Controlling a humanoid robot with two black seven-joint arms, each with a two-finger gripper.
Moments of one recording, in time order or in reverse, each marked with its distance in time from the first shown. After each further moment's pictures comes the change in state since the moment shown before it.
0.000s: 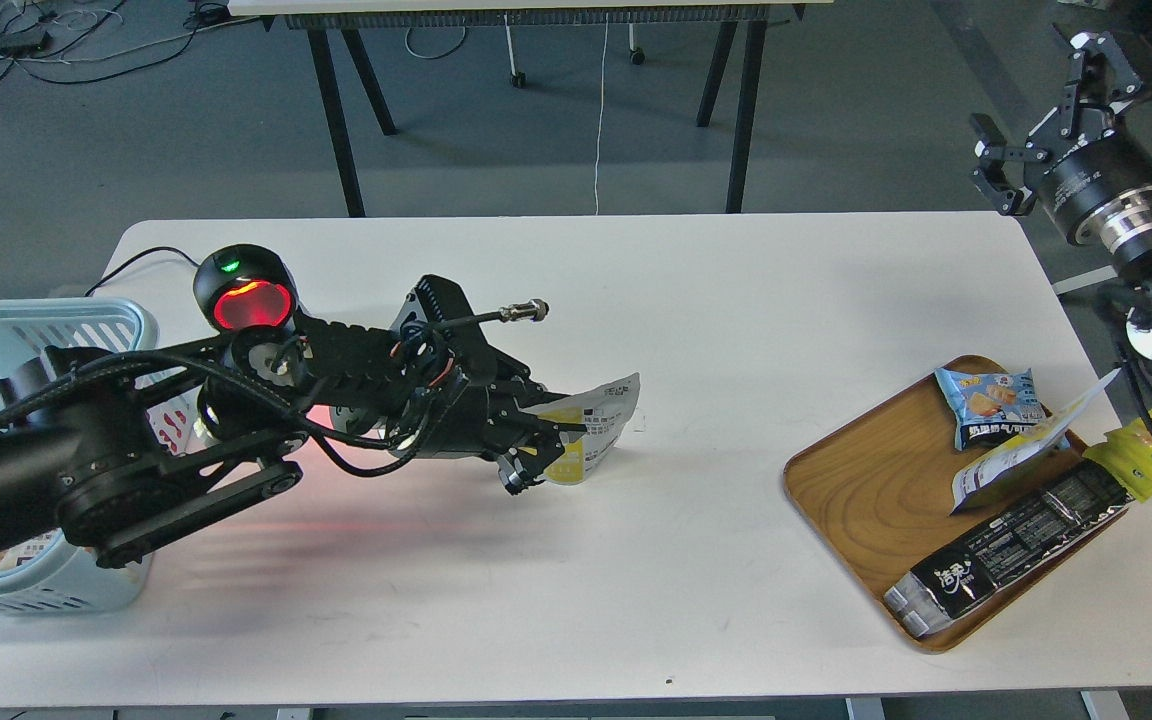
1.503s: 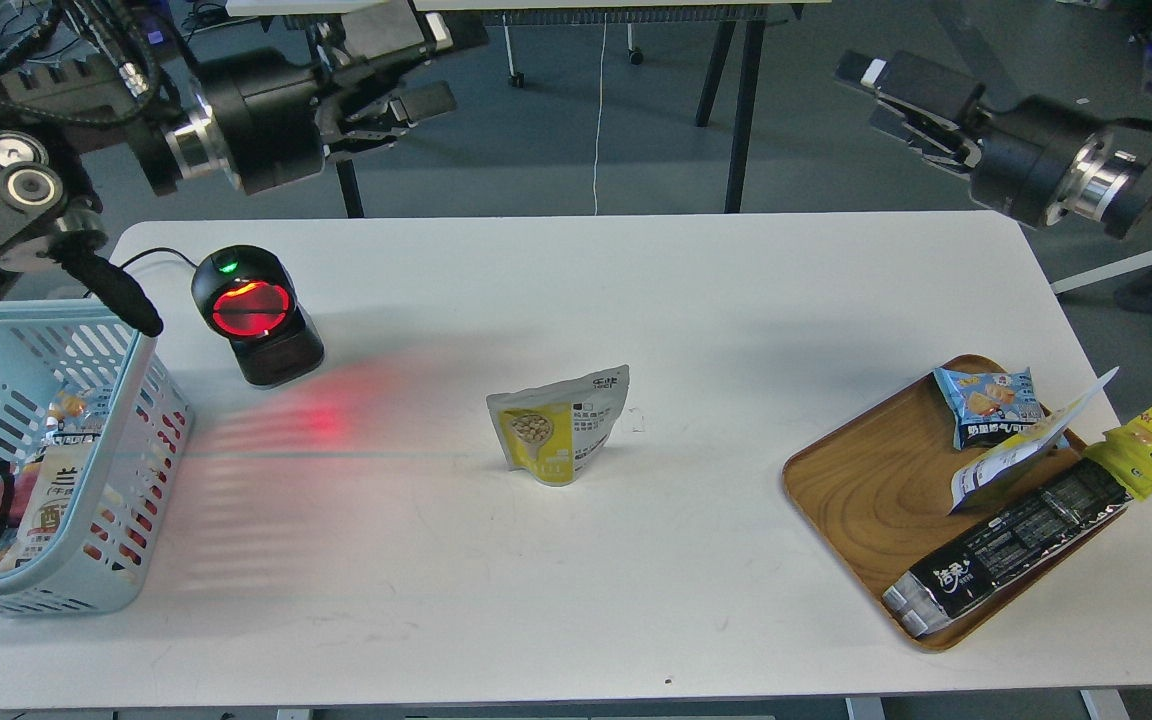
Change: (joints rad) left arm -0.122 0.230 -0.231 0.078 -1.202 -0.002 0.047; right arm 0.332 -0.306 -0.380 0.646 -0.650 -0.419 0.000
